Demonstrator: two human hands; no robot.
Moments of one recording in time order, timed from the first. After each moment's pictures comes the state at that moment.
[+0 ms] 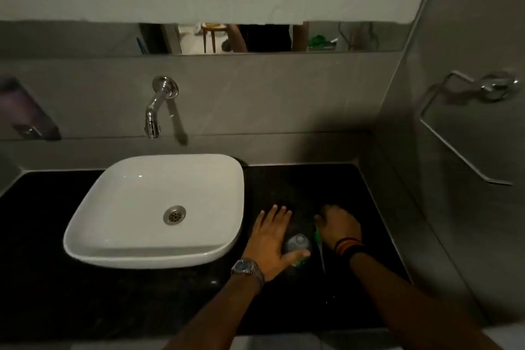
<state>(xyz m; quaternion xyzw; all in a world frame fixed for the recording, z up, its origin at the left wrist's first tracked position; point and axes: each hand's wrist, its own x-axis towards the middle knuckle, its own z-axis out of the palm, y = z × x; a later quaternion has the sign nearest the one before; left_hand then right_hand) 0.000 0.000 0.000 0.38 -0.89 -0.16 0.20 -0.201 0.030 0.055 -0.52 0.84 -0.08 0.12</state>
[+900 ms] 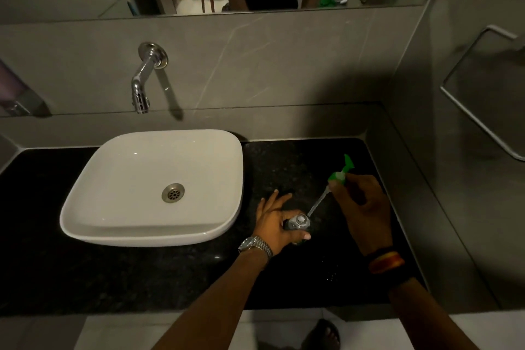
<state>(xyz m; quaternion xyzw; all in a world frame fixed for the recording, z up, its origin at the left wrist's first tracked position) -0.016 -0.005 -0.017 0.42 -0.80 -0.38 0.20 -0.197 0.079 0.099 -0.39 0.69 -0.57 0.22</state>
